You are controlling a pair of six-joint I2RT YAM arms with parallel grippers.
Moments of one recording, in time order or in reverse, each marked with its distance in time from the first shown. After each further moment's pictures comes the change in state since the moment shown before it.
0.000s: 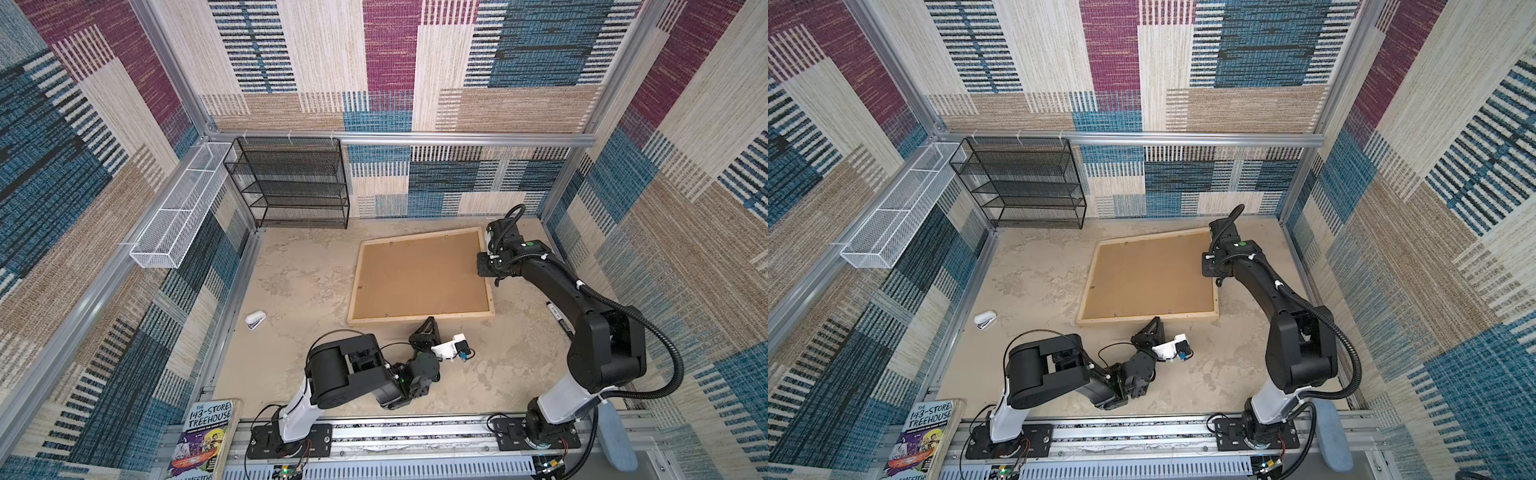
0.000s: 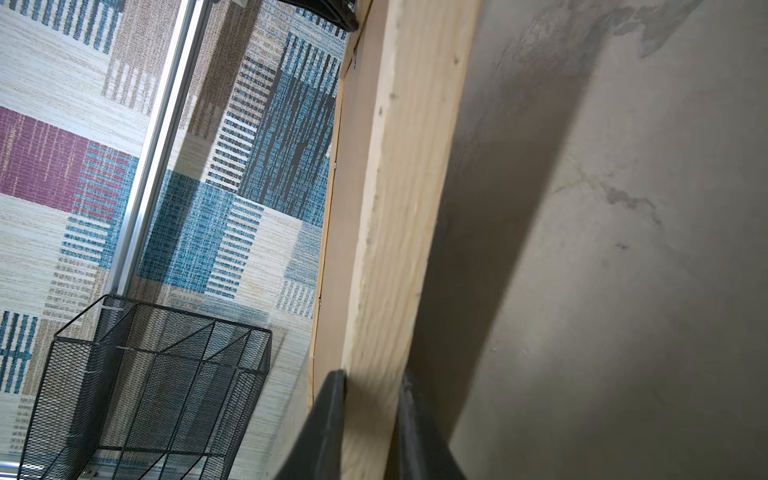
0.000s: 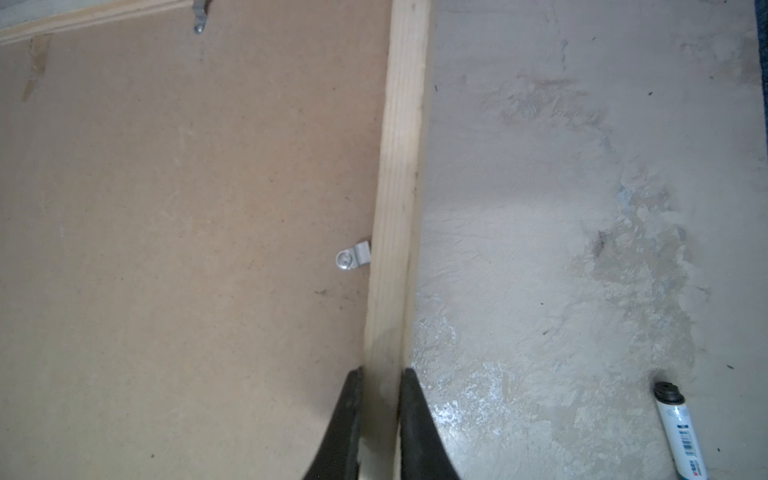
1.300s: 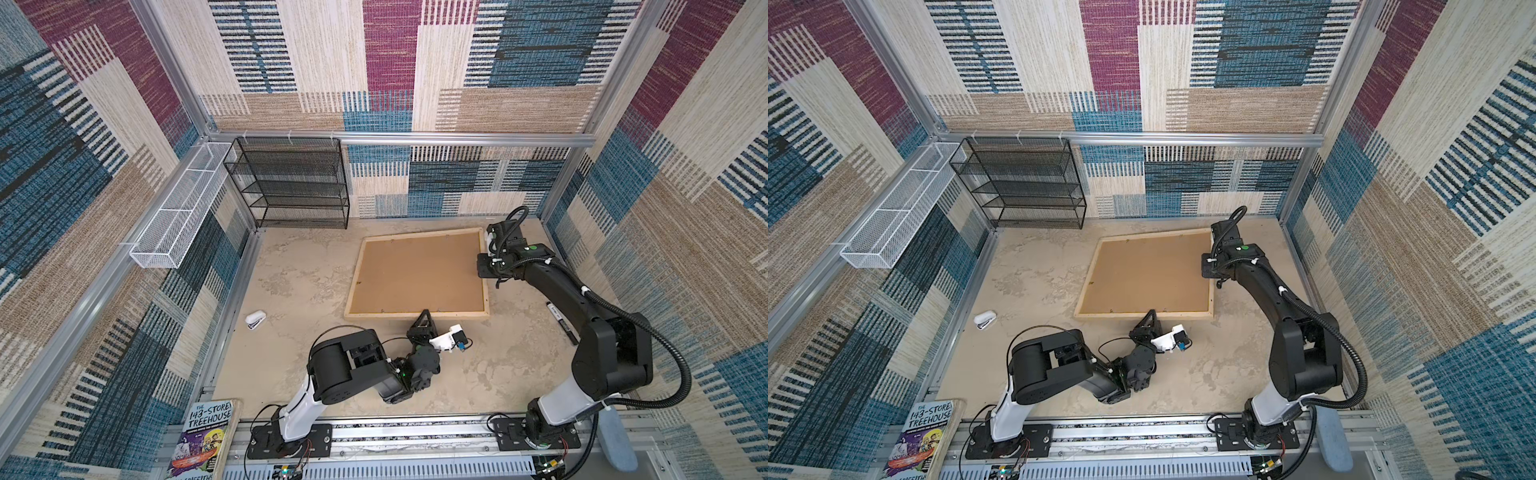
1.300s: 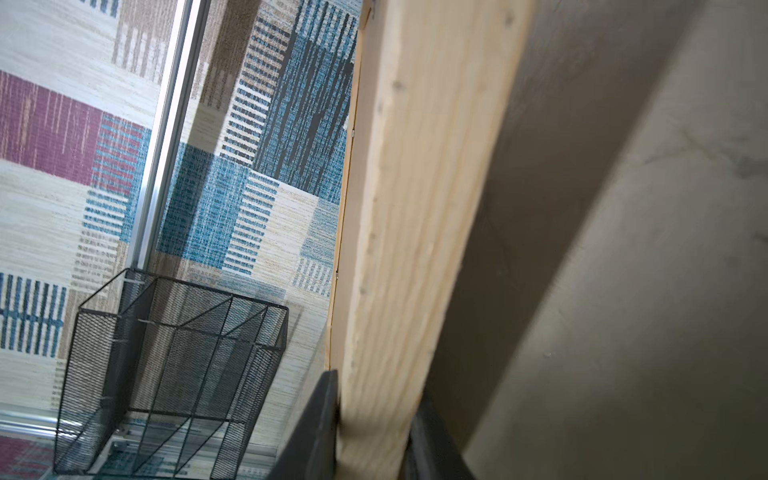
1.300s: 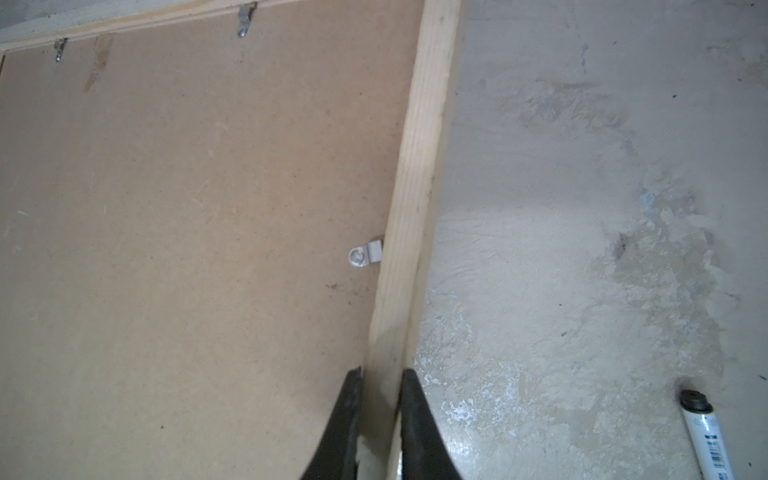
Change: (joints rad) left arm 0.038 0.018 0.031 -0.003 -0.050 0.052; right arm -0.001 -0.045 -0.040 0.023 -0.052 0.000
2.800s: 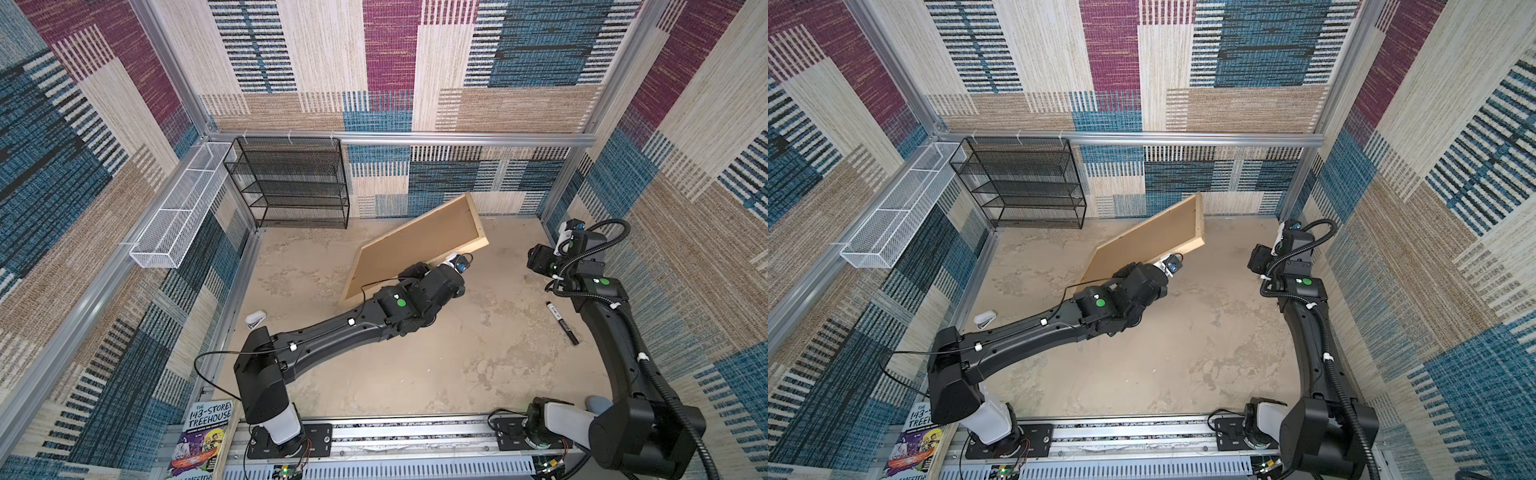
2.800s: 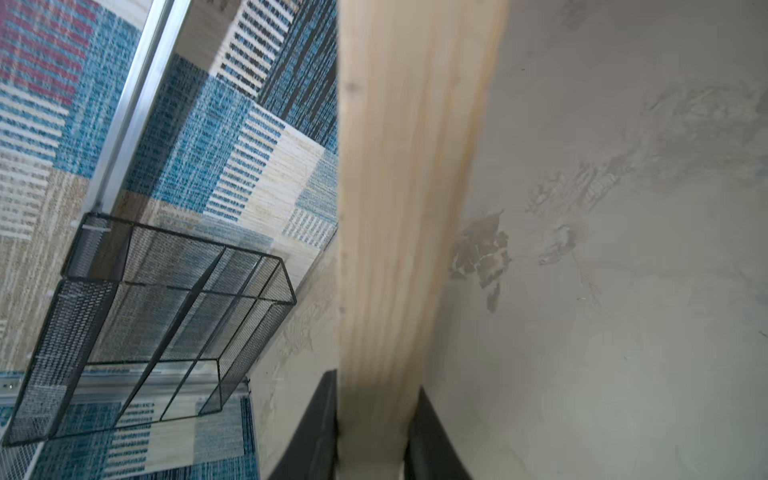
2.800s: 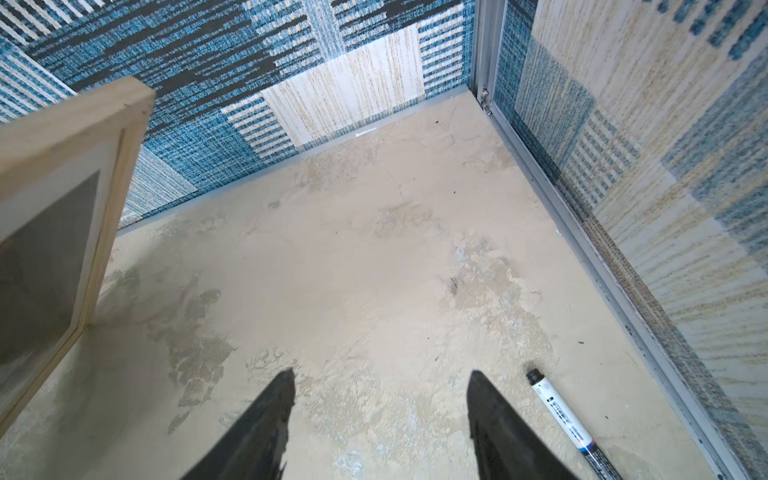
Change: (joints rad) left arm 0.151 -0.438 0.789 -1.796 0.188 -0.754; right arm -0.366 -0.403 -0.224 0.214 -0.110 0.067
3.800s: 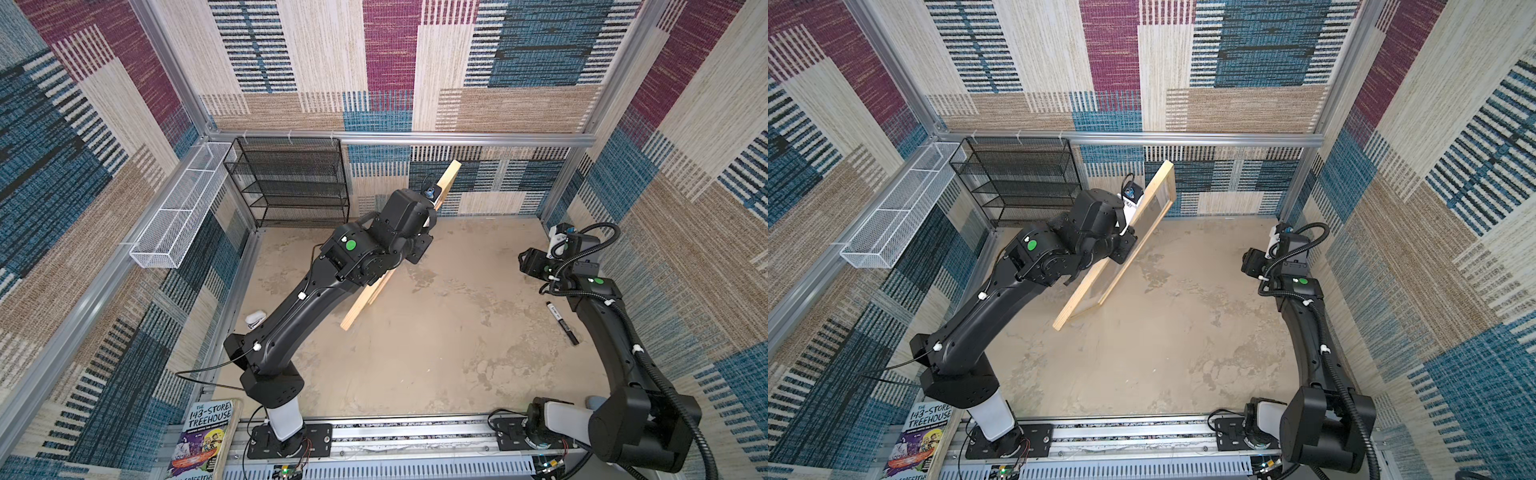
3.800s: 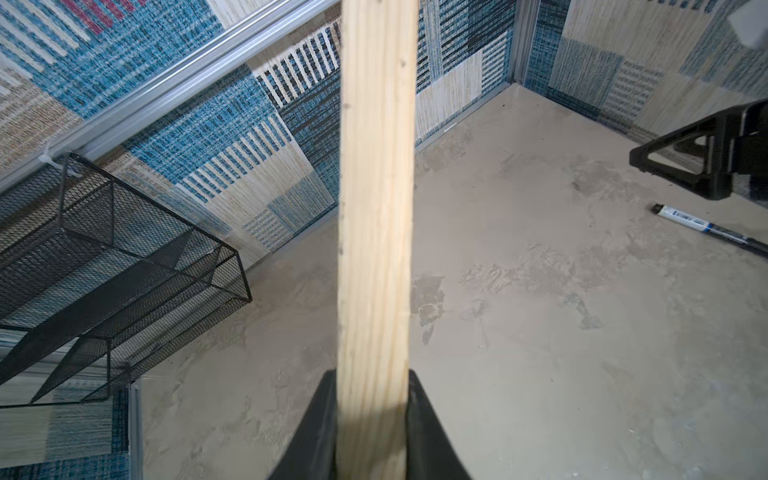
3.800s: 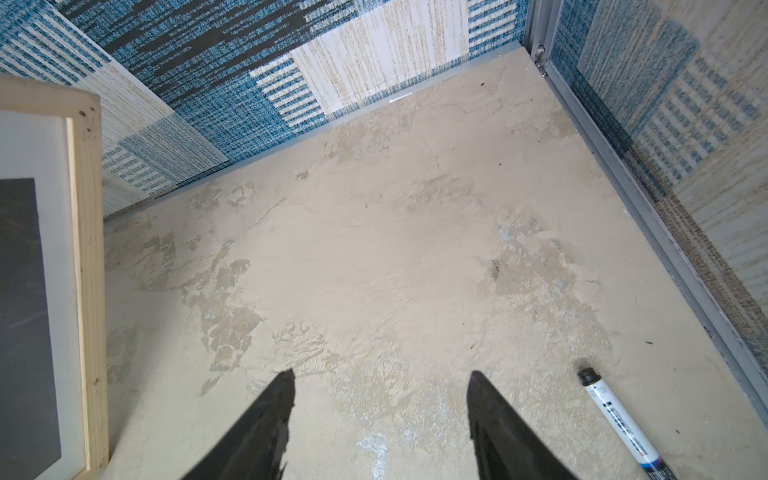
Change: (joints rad) left arm 0.155 0.097 0.730 -0.563 0.375 -0.297; right arm -0.002 0.037 -0.033 0.022 -0.121 0.000
